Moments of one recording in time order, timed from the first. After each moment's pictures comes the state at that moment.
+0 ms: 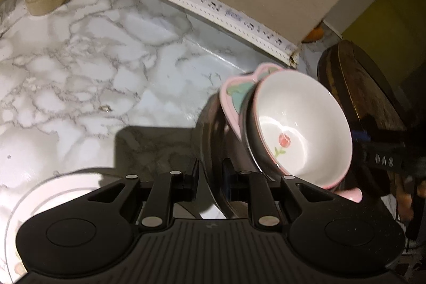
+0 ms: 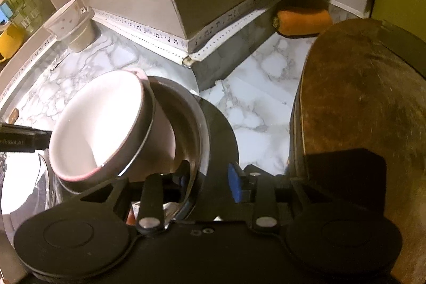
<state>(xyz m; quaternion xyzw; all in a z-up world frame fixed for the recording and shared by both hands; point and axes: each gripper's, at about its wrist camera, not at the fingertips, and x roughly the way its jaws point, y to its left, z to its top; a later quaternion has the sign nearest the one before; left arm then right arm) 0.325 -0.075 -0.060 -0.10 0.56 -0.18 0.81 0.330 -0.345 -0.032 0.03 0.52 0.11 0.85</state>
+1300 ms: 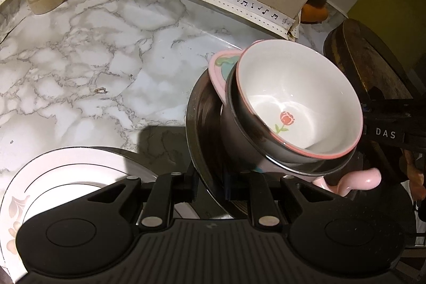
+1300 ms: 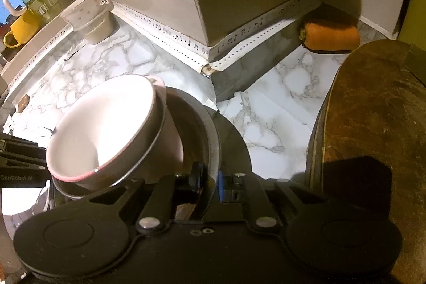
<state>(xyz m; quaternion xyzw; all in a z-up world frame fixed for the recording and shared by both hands) 0.305 -0.099 -0.065 -0.05 0.56 -0.15 0.81 0.340 -0.336 -0.038 0.01 0.51 0.16 0.84</state>
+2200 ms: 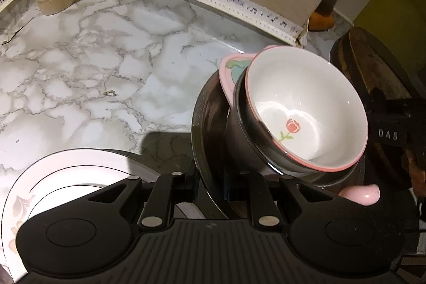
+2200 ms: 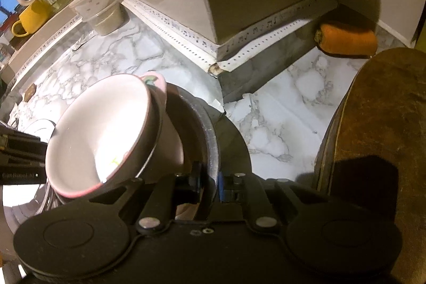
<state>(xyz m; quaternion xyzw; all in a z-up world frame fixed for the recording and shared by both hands) 0.304 -0.092 -0.062 -0.06 0.55 -0.13 0.82 0.350 -0.335 -0.040 0.00 0.52 0.20 0.83</state>
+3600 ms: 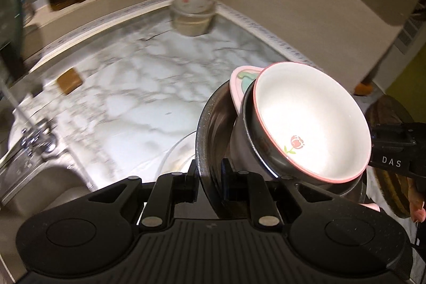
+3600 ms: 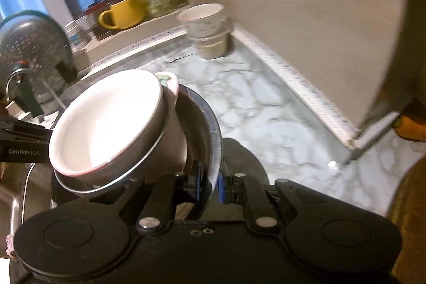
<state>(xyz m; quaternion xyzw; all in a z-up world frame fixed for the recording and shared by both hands) 0.189 0.048 0.016 -0.12 0.48 0.01 0.87 0.302 -0.196 0.032 -0.06 0.46 0.32 0.83</state>
